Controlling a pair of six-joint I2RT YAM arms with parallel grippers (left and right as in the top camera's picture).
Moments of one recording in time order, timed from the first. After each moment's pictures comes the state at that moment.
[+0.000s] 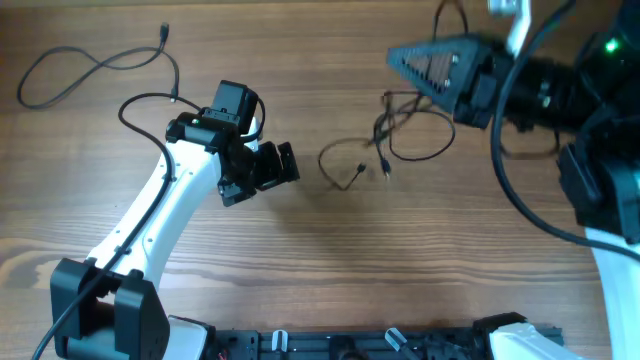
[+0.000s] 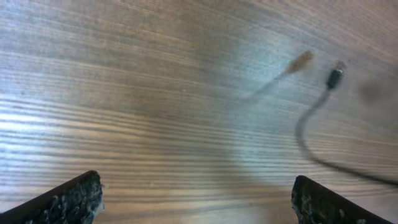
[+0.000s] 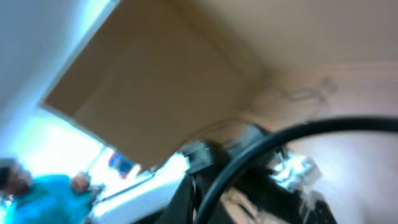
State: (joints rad) left arm -0.28 1.58 1.19 -1.02 0.28 -0.57; right arm 0.22 1.27 1.69 -0.71 -0.88 0.64
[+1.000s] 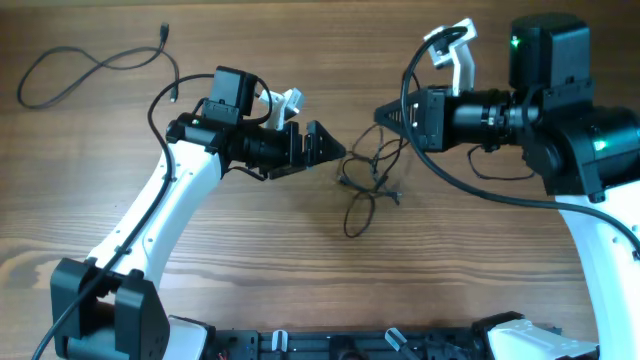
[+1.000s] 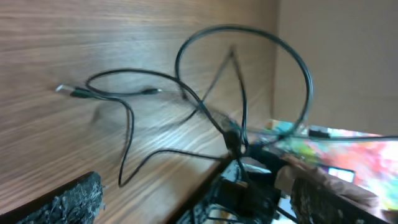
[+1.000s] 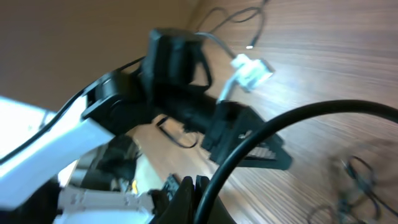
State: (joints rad) left arm -0.28 1.58 1.19 -0.72 0.89 -0.41; right arm 0.26 1.37 1.68 -1.05 -0.85 0.28
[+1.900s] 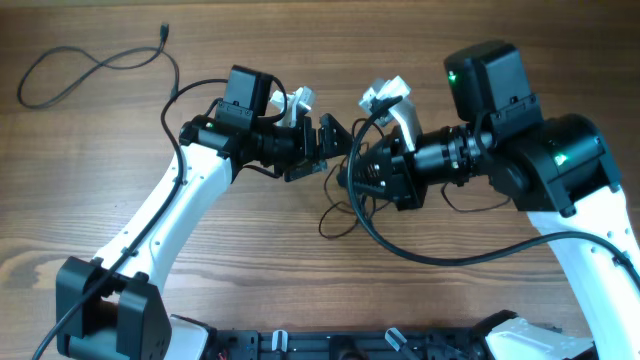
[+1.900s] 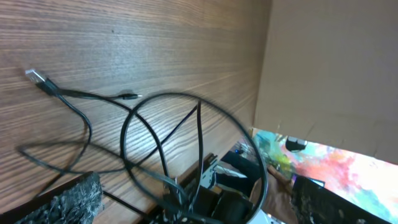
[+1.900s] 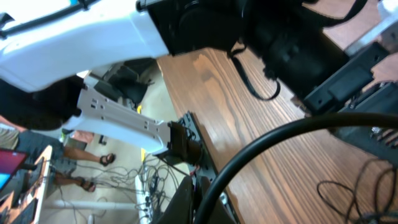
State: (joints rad) left arm -0.34 1.58 1.19 -0.62 0.88 -0.64; right arm 0.46 1.38 1.68 -1.24 -0.91 -0.05
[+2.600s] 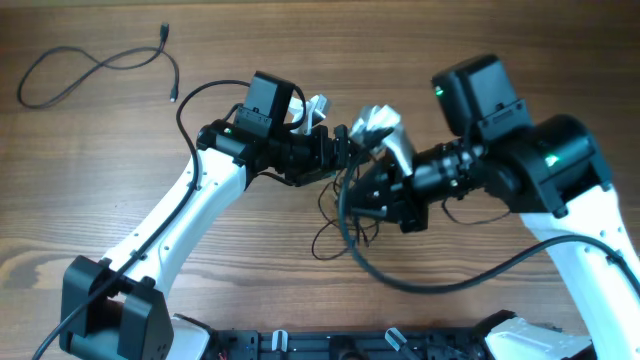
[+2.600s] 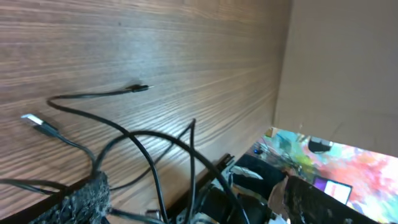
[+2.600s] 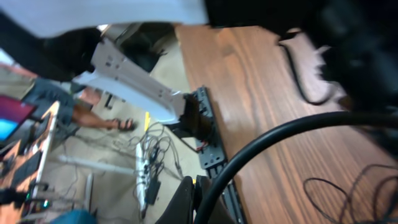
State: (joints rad) left arm -0.43 1.58 1.19 -0.62 0.77 -0.65; right arm 0.53 1.39 1.68 -1.36 -0.96 -0.26
